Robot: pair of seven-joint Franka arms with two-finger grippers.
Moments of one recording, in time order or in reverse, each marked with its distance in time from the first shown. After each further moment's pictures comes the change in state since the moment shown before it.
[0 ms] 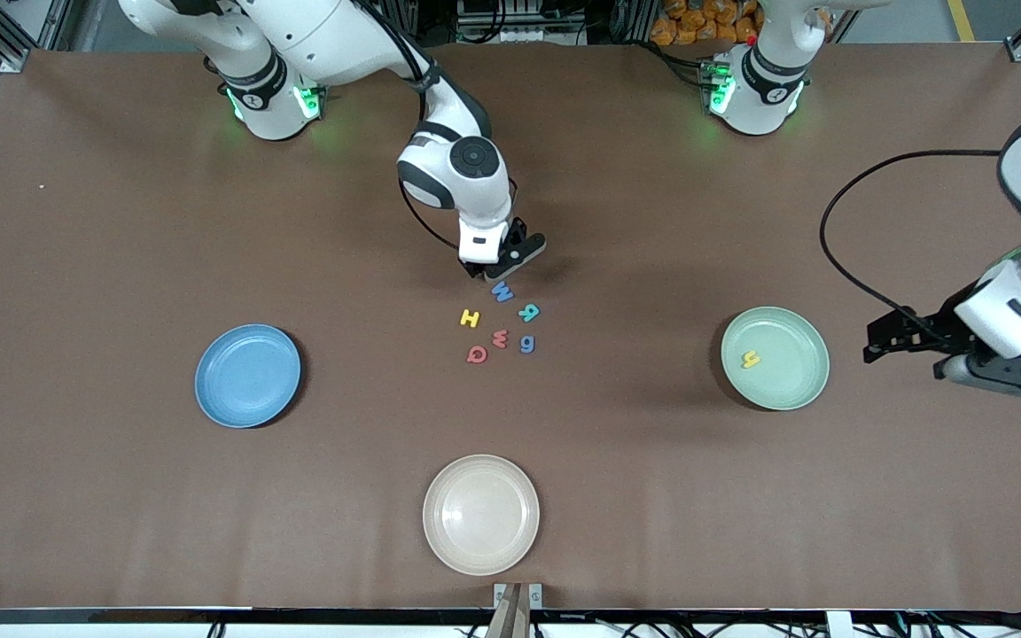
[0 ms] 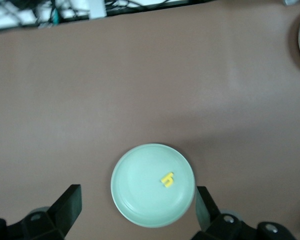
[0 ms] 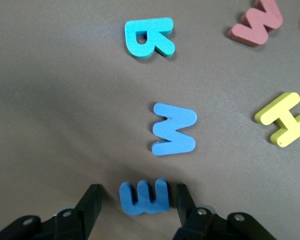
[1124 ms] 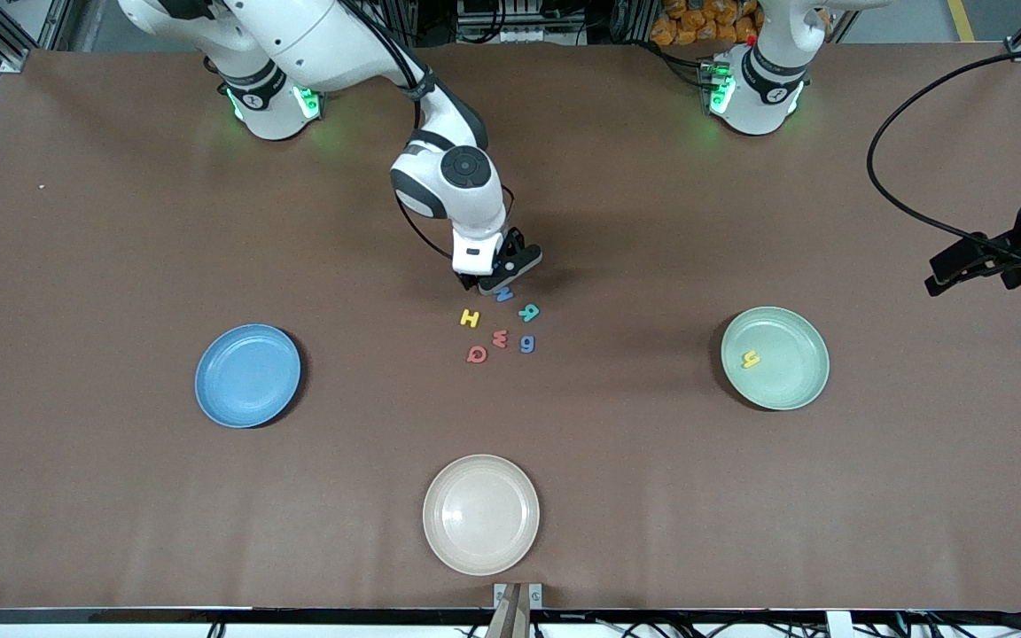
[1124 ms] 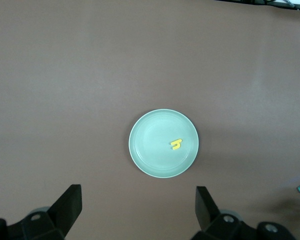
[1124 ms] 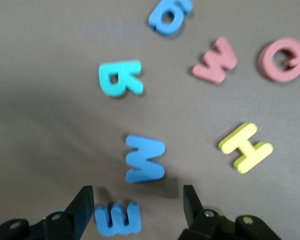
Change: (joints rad) left arm -0.015 -0.165 0.034 0.011 0.113 -0.217 -0.243; right arm -0.041 0.002 -0.001 0.046 0.005 0.000 -0.017
